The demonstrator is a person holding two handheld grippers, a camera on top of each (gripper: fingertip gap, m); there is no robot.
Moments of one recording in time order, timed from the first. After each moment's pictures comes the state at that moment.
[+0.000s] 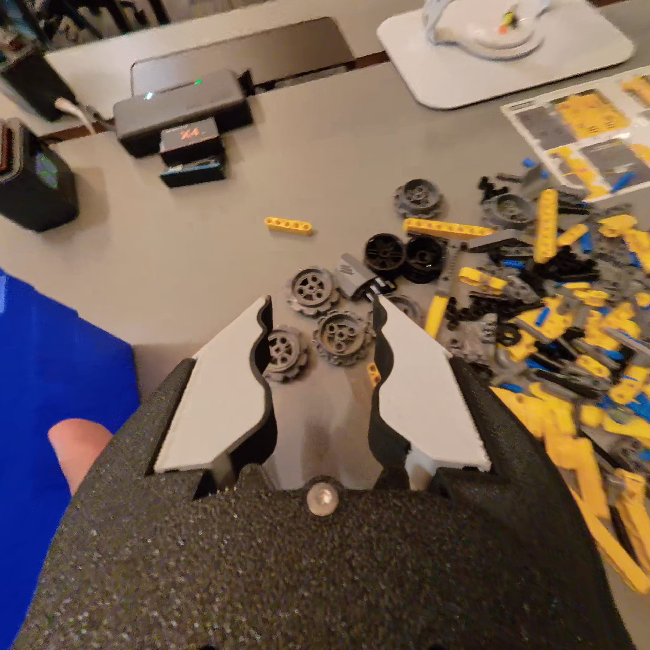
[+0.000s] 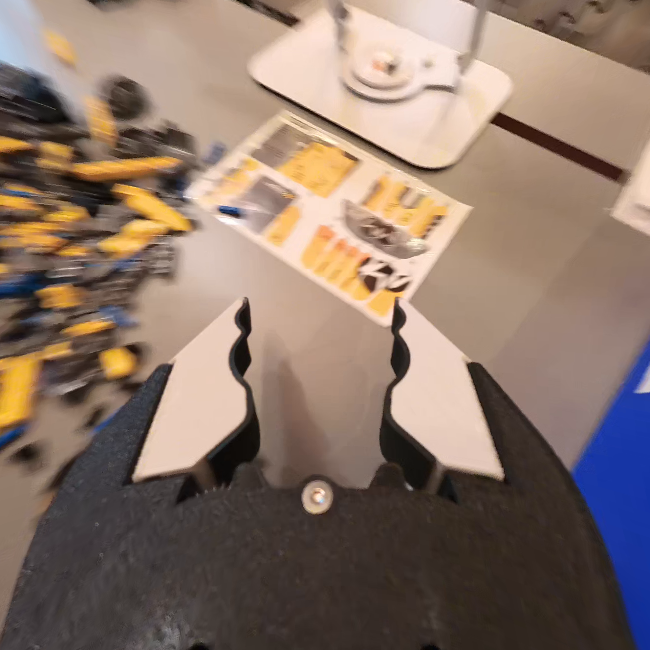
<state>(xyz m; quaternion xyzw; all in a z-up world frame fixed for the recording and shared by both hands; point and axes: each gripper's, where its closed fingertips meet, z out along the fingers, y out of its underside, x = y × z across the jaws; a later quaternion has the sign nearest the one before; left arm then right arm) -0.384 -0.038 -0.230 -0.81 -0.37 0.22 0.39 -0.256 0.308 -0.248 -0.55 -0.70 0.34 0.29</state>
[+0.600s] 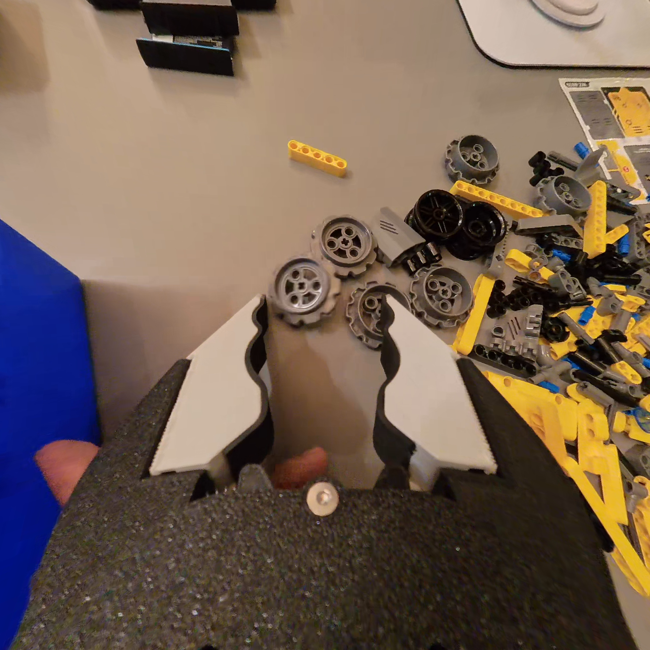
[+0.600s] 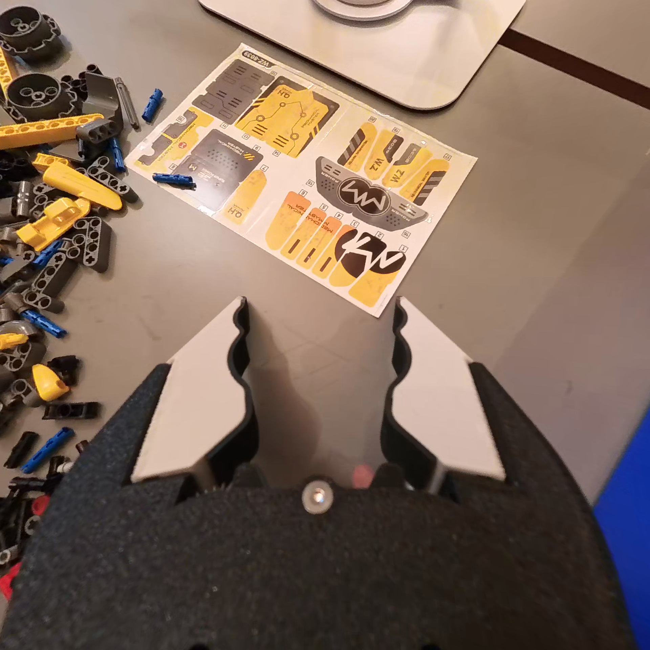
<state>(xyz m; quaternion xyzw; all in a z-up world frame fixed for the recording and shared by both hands) -0.391 -0.059 -0.274 -0.80 -0.45 0.13 0.38 -0.266 0.323 -0.280 -0.59 -0.70 0.31 0.26</state>
